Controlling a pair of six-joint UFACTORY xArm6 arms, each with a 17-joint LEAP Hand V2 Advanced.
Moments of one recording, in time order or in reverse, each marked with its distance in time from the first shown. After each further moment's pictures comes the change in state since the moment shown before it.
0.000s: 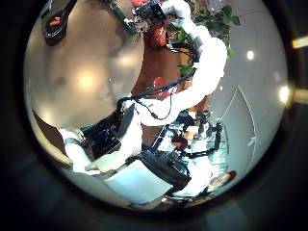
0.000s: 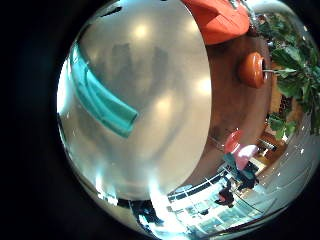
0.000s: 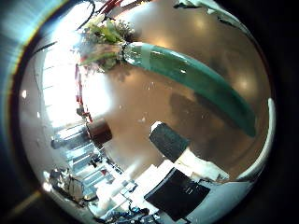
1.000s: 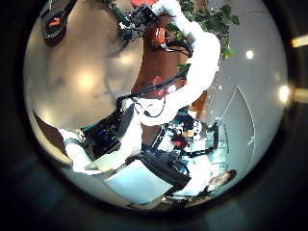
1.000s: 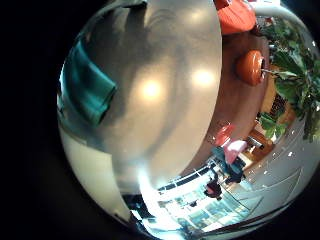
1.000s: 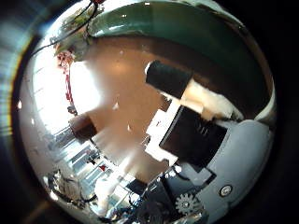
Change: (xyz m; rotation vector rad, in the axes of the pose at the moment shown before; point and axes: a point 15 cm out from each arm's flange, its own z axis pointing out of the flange) left arm 0.001 0.002 -0.001 -0.002 0.002 0.010; right arm 0.009 0.030 0.031 -0.168 0.109 -0.035
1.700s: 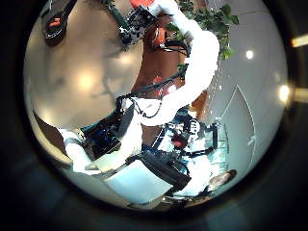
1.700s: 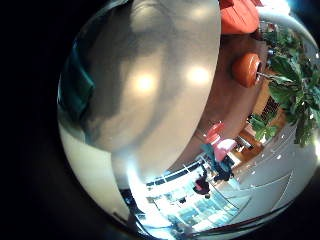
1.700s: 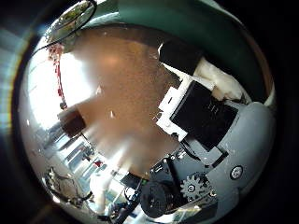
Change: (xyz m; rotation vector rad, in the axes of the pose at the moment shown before) left arm 0.001 0.001 -0.001 0.004 -0.002 -0.002; right arm 0.005 -0.002 0.014 -0.029 0.061 -0.020
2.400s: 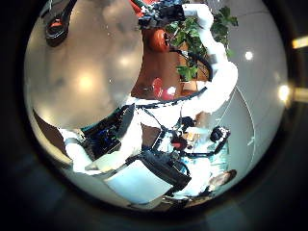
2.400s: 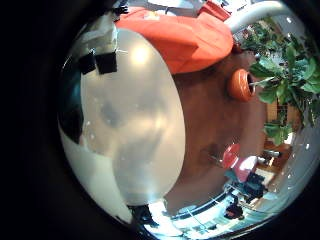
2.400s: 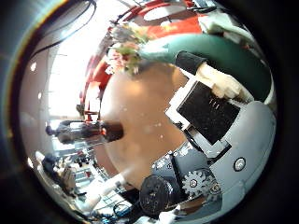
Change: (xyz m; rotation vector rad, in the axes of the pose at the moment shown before) left arm -0.003 -0.002 -0.008 0.021 0.024 -0.005; right arm 0.012 0.070 -0.250 0.646 -0.201 -0.048
